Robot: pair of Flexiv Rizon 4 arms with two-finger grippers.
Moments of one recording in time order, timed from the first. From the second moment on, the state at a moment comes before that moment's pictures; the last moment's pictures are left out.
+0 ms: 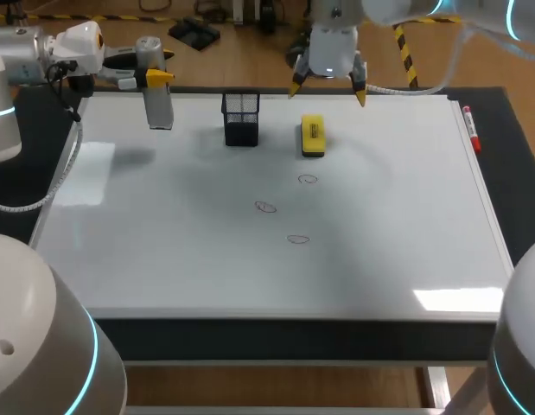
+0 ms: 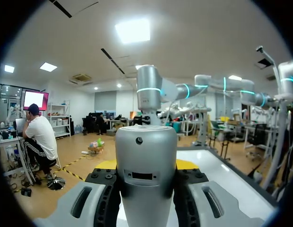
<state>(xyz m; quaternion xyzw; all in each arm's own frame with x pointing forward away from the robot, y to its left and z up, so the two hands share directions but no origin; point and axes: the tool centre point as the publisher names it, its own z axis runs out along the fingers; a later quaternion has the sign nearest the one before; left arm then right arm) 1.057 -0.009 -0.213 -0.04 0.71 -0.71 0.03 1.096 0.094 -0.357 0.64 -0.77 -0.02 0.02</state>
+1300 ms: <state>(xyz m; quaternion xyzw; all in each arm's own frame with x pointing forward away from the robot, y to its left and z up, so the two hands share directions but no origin) 1.057 -0.009 -0.213 -0.04 0.71 -0.71 0.03 1.076 0.104 -0.430 0.66 -0.75 -0.01 0.04</state>
